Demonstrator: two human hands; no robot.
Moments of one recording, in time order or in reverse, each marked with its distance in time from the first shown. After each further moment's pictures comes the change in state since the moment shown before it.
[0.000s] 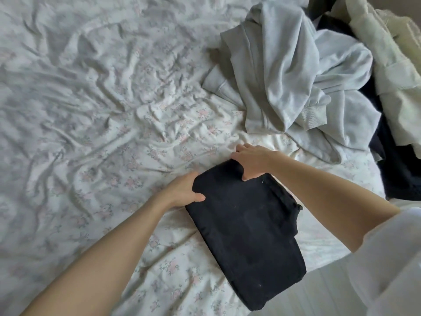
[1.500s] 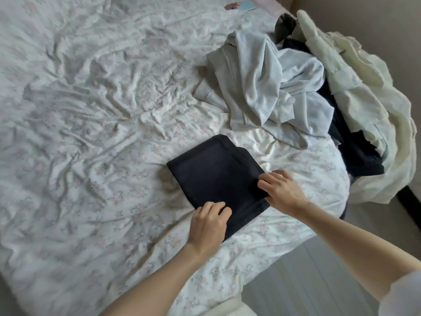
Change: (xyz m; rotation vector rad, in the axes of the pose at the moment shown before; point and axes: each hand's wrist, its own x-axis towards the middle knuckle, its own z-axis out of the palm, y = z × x) left_hand -0.126 0.044 0.118 0.465 0.741 0.622; right_hand -0.154 -0.017 0.104 -0.028 0.787 -0.004
